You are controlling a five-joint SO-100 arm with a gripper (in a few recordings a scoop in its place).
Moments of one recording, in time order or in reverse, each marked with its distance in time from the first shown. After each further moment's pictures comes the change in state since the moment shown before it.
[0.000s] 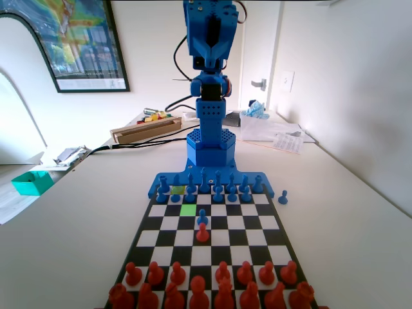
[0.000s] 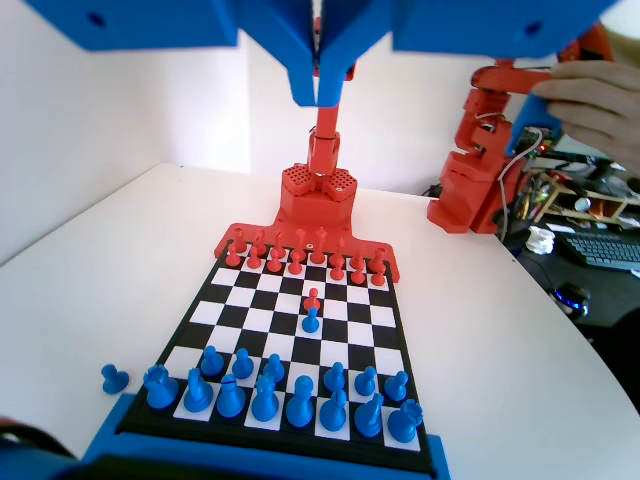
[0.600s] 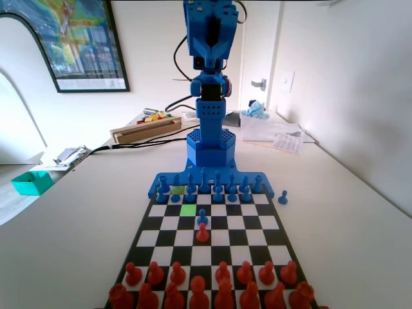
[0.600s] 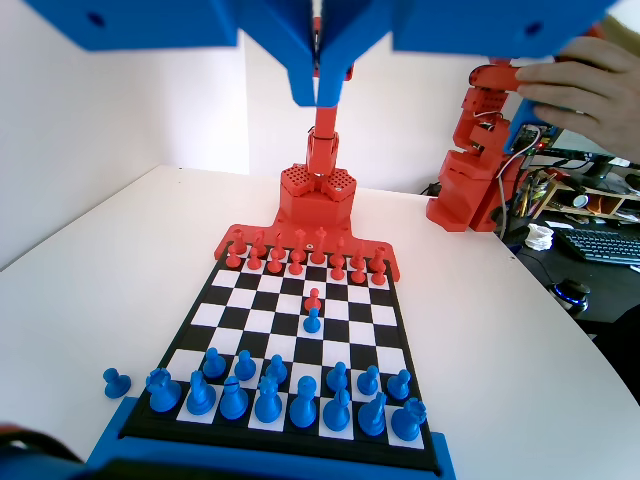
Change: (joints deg) arm 0.4 0.0 0.0 0.0 1.2
